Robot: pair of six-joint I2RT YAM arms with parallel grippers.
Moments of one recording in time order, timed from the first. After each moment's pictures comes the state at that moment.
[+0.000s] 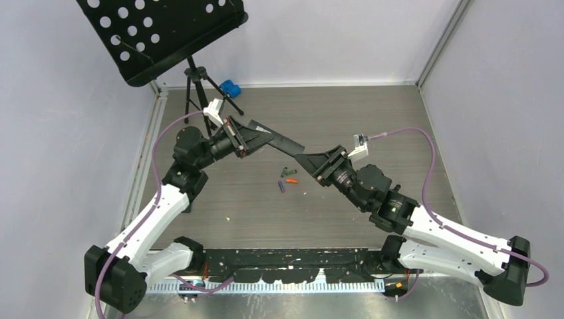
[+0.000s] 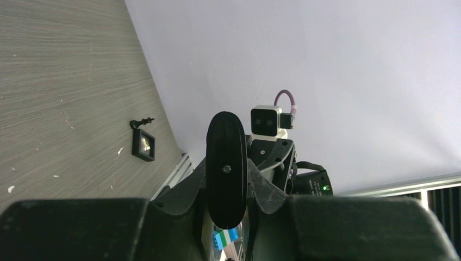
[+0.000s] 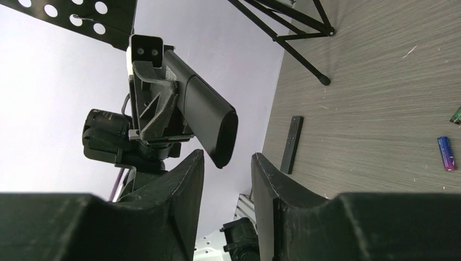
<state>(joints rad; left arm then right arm) -0.41 1.02 0.80 0.29 0.60 -1.27 1.00 0.82 0.68 0.14 0.34 1.17</state>
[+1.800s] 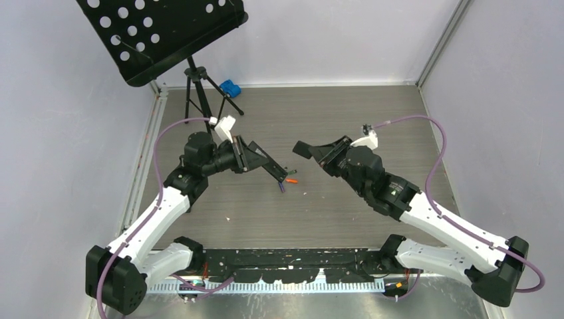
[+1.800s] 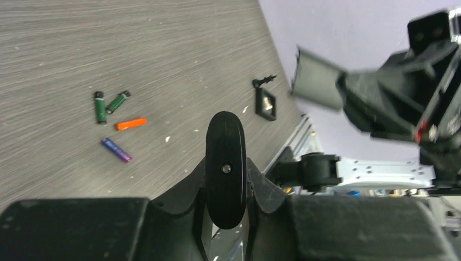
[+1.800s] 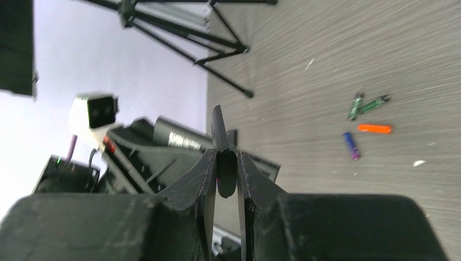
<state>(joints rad) -0.40 1.02 0.76 -0.04 0.57 -0.74 0.89 0.94 0.88 -0.24 0.40 1.19</state>
